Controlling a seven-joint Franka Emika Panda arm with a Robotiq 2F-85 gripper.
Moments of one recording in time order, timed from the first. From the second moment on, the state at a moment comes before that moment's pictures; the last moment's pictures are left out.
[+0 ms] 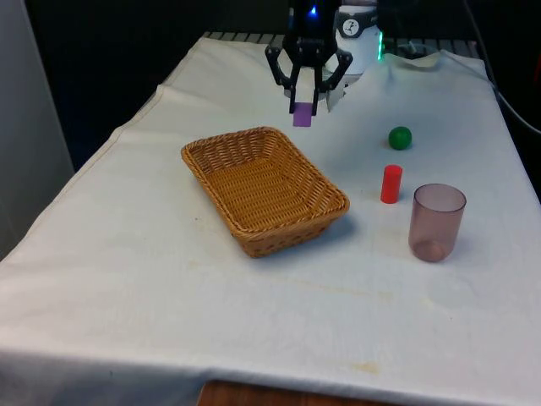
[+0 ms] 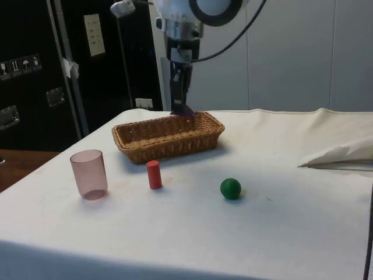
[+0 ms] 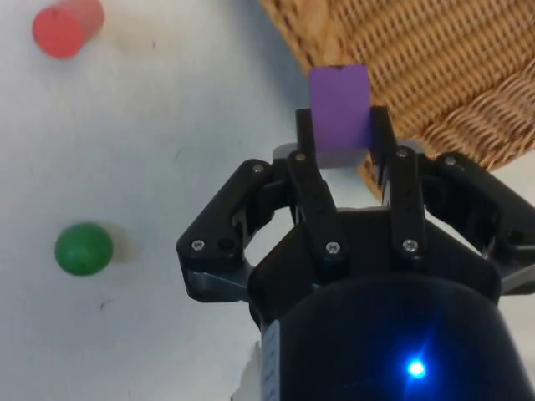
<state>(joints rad) 0.24 0.08 -0.33 -2.42 -0.09 2.70 -0.12</state>
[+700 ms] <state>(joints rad) 0.23 0.32 -0.35 -2.23 -0.04 2.75 -0.16</state>
